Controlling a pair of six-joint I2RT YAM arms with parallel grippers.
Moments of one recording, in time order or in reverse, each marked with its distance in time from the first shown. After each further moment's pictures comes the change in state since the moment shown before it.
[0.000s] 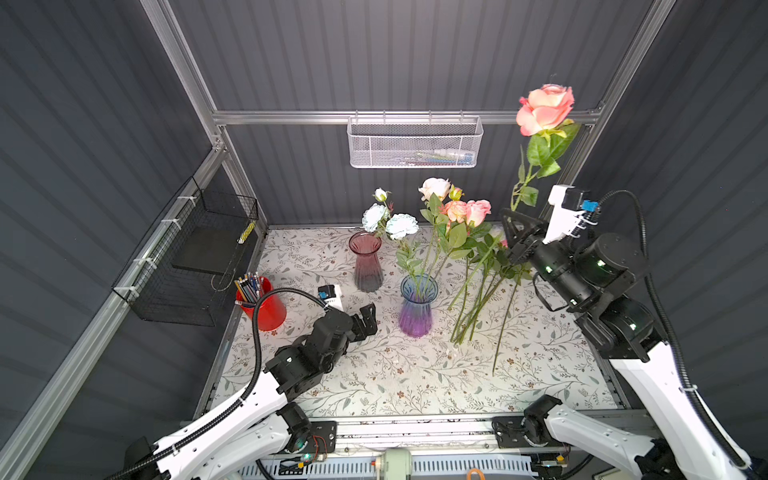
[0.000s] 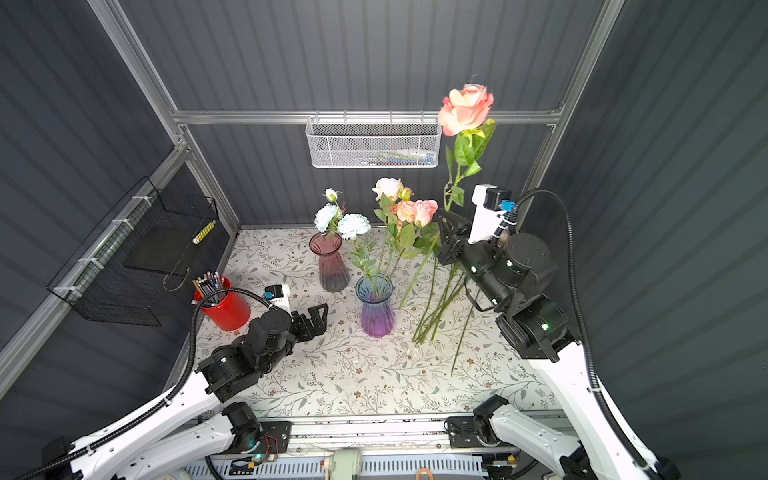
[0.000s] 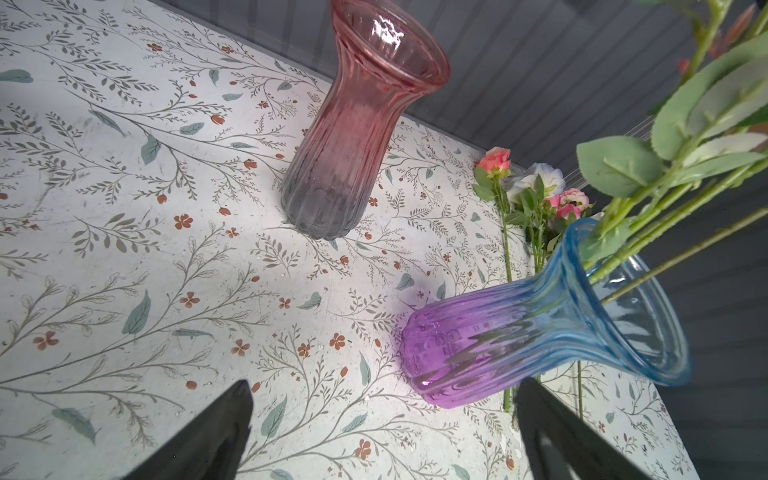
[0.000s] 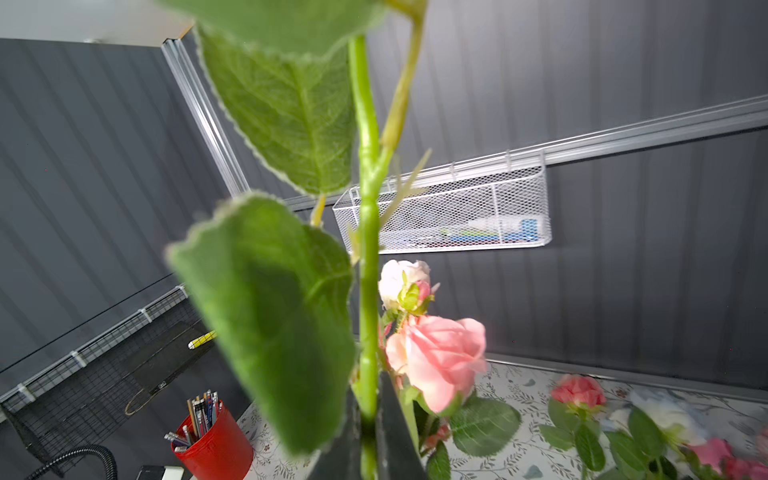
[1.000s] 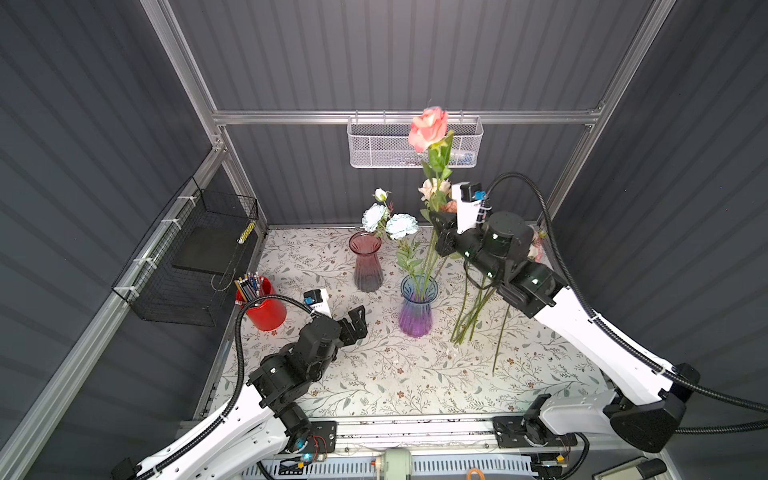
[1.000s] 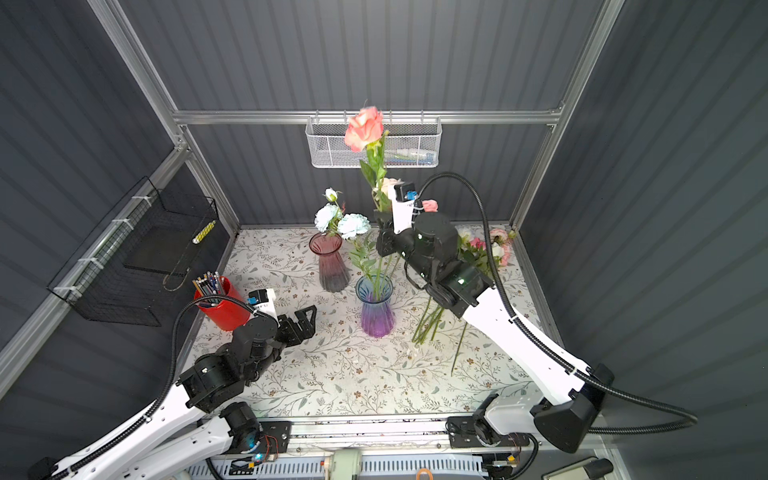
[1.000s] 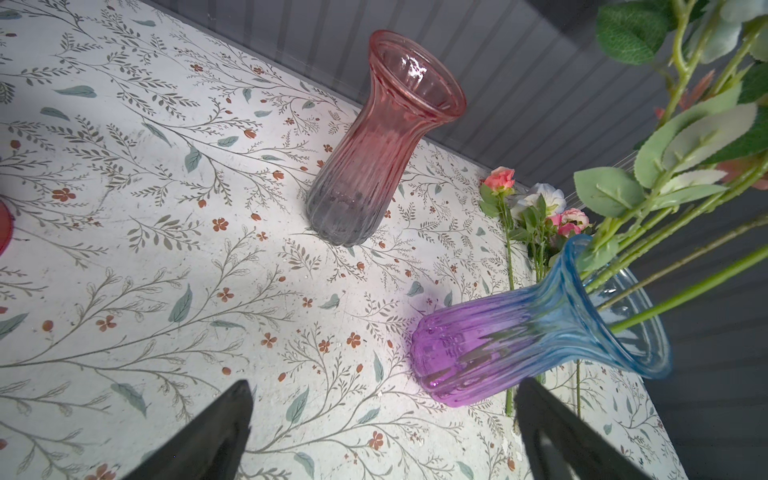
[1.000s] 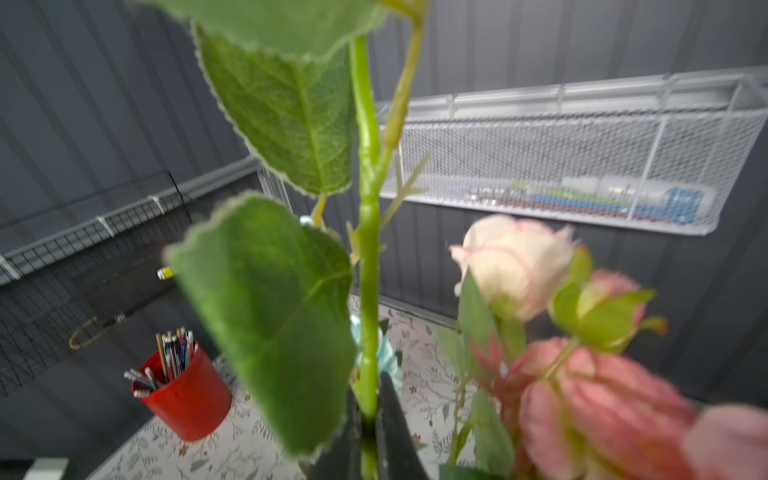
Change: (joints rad) left arm 0.000 -0.119 -0.001 -0.102 -0.047 -0.019; right arm 0.190 0.330 -0.001 0.128 0.082 -0.121
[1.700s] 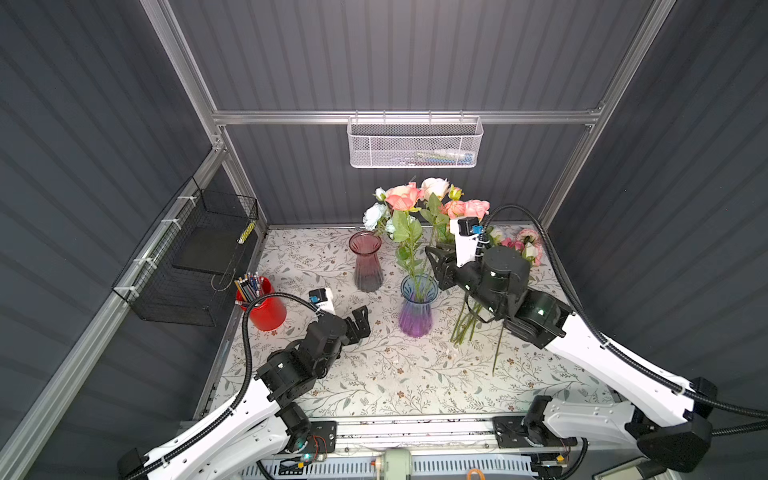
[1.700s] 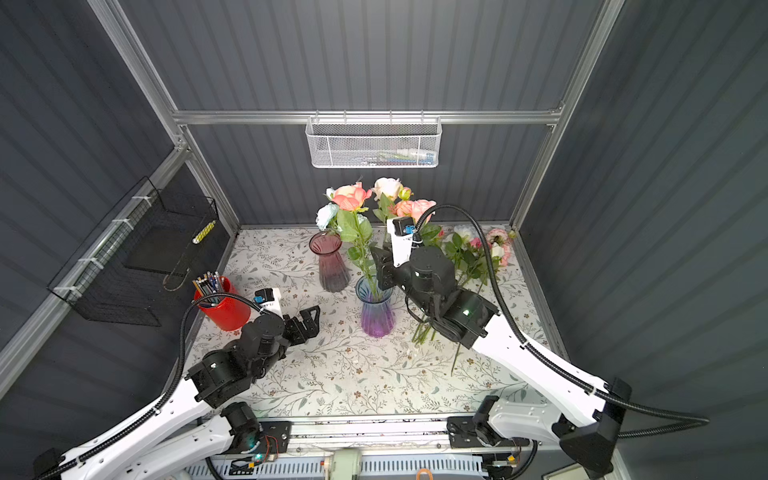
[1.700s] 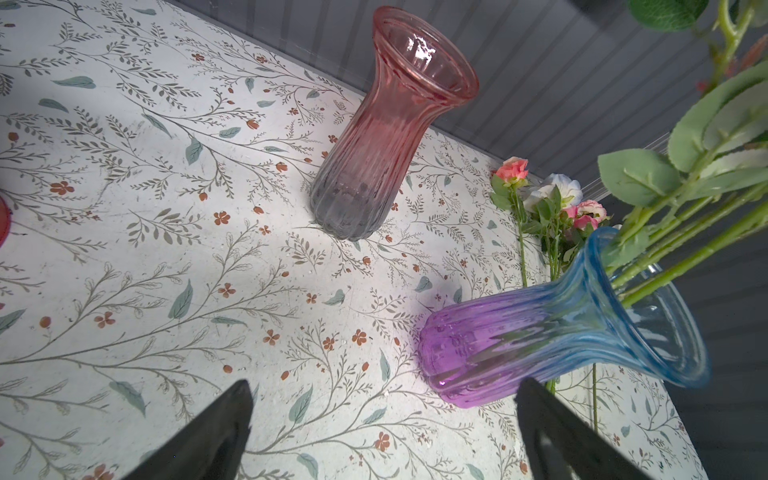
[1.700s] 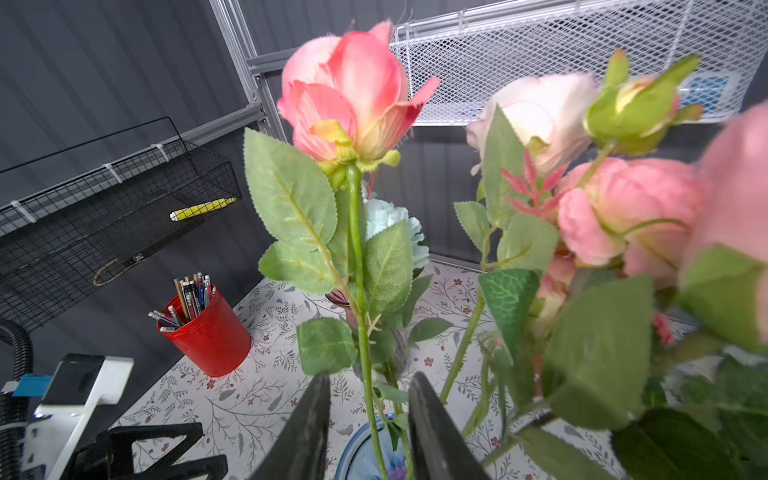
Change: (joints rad) left arm 0.000 0.063 -0.002 0.021 -0.002 -0.002; right arm 0.125 -0.177 -0.159 -0.062 0.149 0.067
